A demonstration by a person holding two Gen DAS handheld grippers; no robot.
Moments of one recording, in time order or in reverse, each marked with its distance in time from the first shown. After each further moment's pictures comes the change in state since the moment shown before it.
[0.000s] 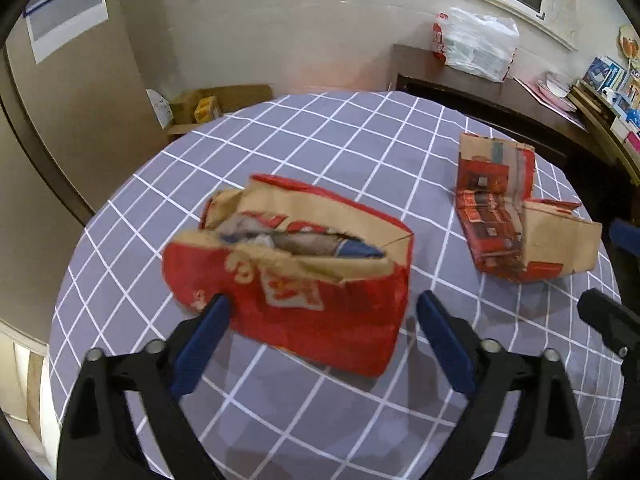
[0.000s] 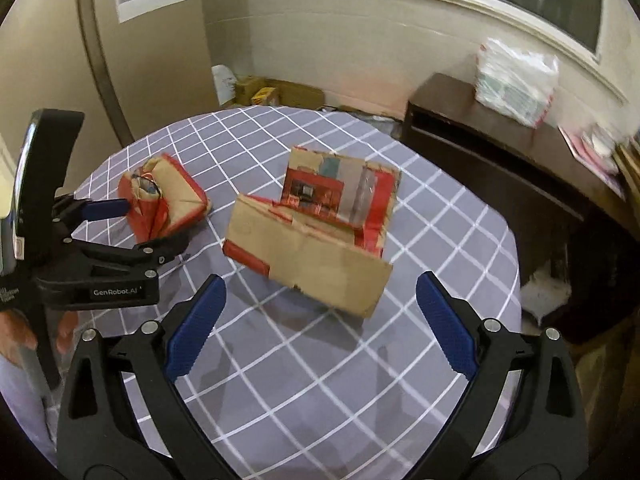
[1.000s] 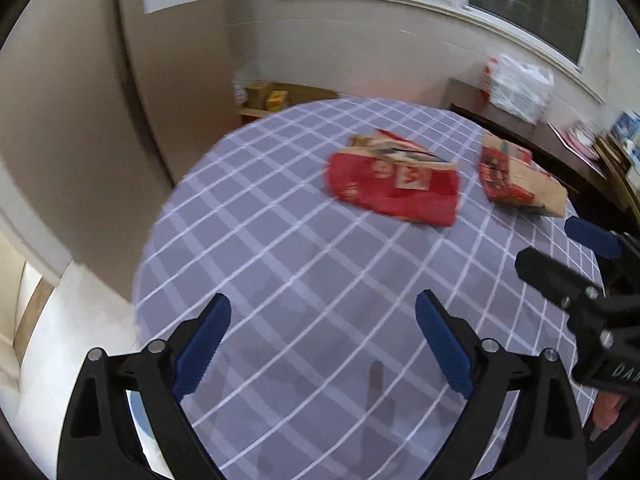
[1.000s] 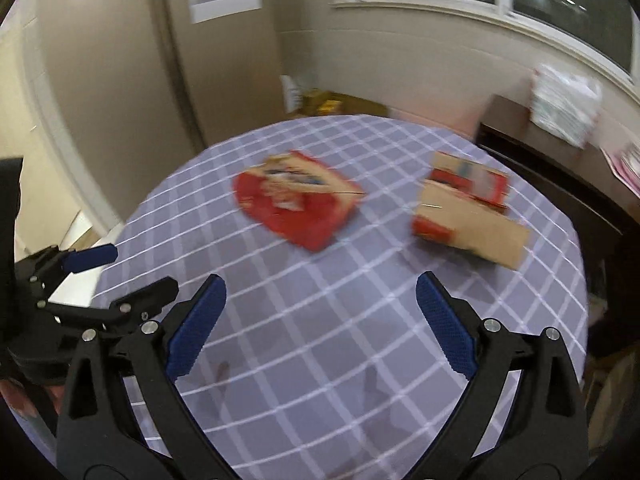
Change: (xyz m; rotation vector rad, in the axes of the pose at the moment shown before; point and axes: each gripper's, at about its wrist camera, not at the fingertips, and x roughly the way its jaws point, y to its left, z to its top) left arm -0.106 0.046 -0.102 -0.193 -0.049 0.069; right arm -0.039 0.088 -0.029 -0.013 -0.059 0.140
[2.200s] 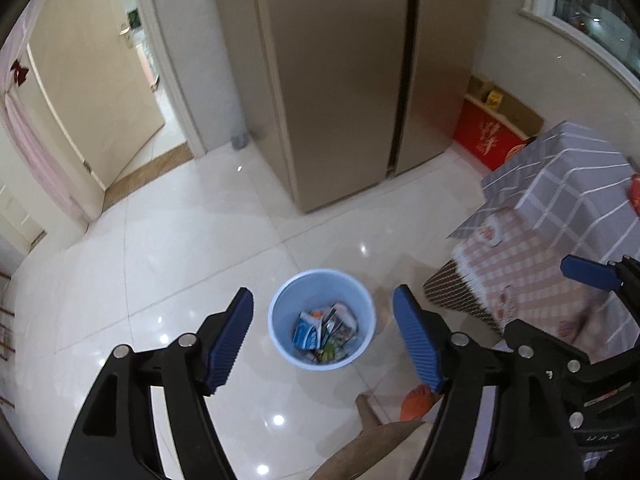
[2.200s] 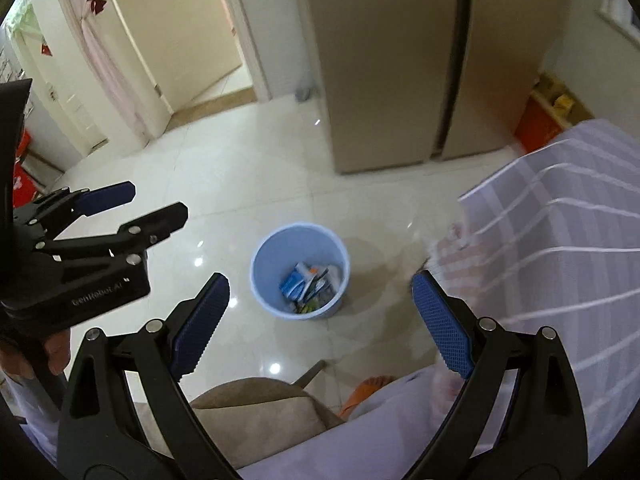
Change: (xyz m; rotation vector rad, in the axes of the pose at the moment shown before) left arm -0.105 0.289 -0.179 -0.473 0.057 0.444; right arm 0.056 0.349 -0.074 -0.518 0.268 0.484
